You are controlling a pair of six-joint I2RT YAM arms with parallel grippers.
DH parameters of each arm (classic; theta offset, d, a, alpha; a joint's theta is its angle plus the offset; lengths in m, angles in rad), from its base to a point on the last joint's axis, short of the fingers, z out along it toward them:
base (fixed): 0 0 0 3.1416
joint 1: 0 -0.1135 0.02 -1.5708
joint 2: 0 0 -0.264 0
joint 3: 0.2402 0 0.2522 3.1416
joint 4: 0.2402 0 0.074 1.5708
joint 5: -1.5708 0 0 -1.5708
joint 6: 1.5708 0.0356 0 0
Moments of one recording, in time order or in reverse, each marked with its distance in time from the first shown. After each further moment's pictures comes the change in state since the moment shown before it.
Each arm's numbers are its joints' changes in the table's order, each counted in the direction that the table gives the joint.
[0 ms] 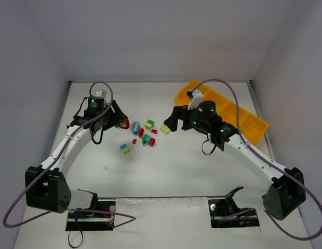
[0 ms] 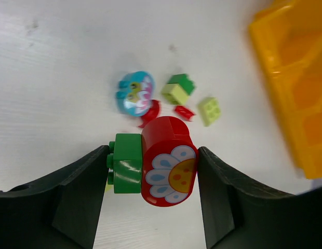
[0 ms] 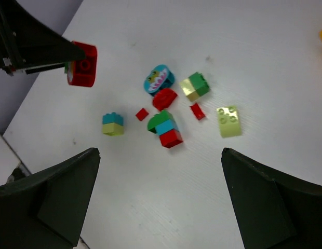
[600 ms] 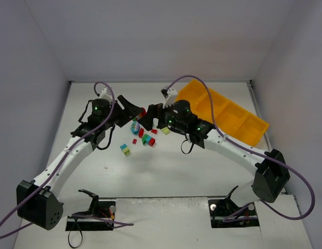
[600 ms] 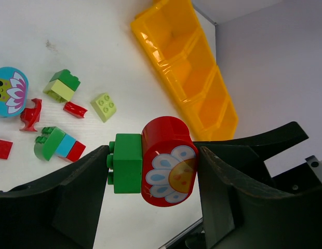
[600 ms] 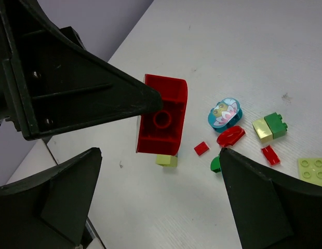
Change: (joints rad) left arm 0.164 0.156 -0.065 -0.264 -0.100 -0.294; right arm -0.245 -0.219 0.174 -0.172 -0.084 0.102
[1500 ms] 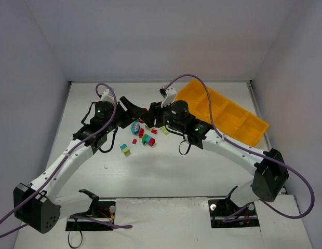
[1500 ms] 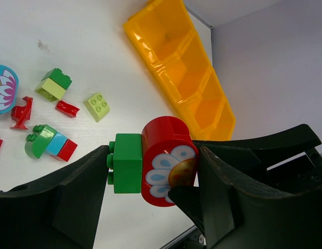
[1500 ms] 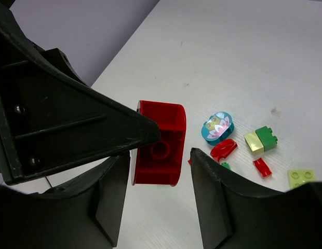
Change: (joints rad) left arm 0.084 0.045 0.000 0.007 0.104 -0.022; right arm -0.042 -0.012 0.016 -0.034 -0.095 -0.031
